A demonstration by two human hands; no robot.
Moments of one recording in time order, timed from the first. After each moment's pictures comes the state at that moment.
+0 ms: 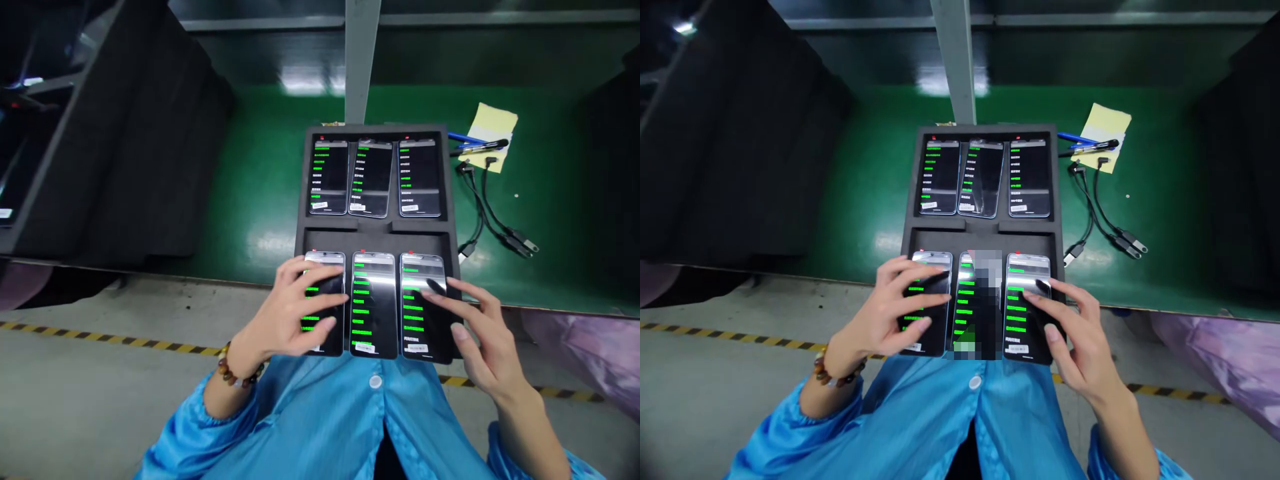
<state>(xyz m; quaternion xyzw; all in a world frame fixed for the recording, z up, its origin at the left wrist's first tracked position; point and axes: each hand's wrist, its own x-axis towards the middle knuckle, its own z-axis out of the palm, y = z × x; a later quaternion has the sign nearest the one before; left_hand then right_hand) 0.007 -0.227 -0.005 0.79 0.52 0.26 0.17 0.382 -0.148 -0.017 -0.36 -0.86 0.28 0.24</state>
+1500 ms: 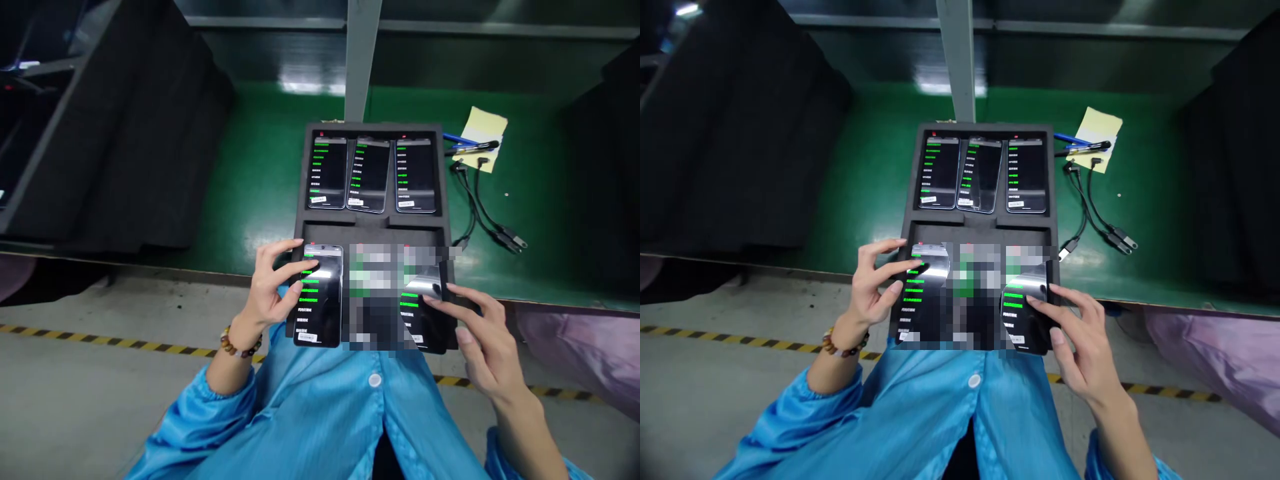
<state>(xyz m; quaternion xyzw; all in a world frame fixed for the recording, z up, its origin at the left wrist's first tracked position) -0.016 -0.237 -0.041 0.70 0.59 0.38 0.11 0.395 -0.164 -0.011 -0.36 -0.87 0.25 0.22</state>
